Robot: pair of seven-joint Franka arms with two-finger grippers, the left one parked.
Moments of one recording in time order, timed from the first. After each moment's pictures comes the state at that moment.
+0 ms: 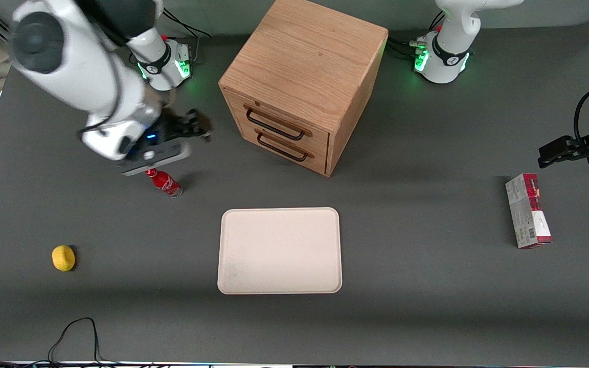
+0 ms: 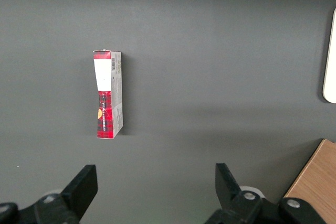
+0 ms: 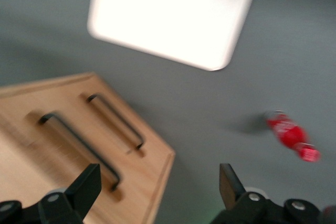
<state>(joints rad) -0.04 0.26 0.65 -1.42 0.04 1.57 0.27</state>
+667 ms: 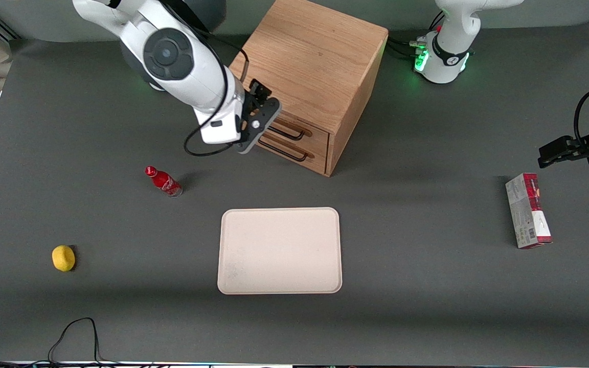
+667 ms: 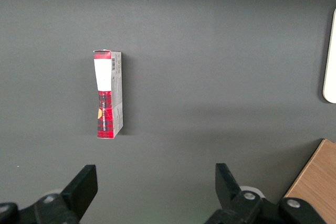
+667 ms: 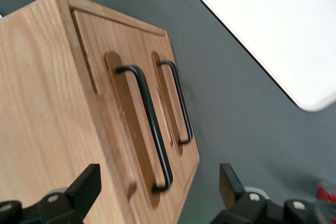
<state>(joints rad) -0.02 0.37 0.82 -1.52 0.04 1.70 -0.07</state>
